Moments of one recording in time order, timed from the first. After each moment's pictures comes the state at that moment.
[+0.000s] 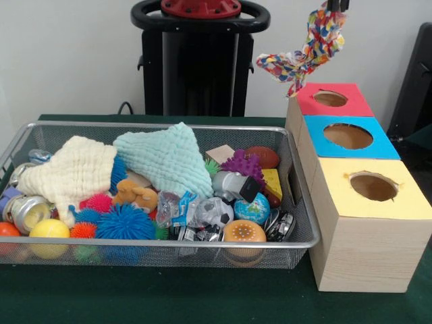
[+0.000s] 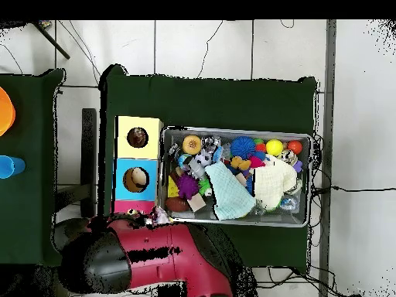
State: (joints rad) arm -0.20 -1.25 0.29 2.08 -0.05 0.74 1.79
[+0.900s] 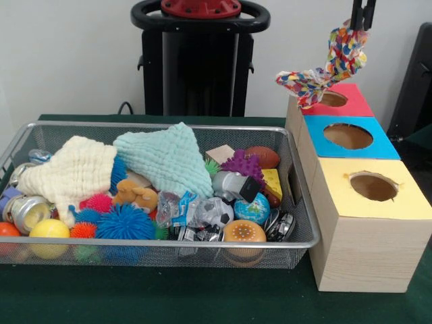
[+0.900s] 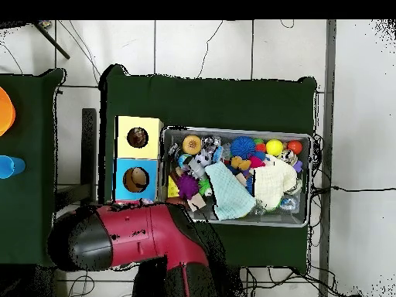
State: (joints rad) arm -0.10 -1.13 0.23 1.97 -0.05 0.74 1.79
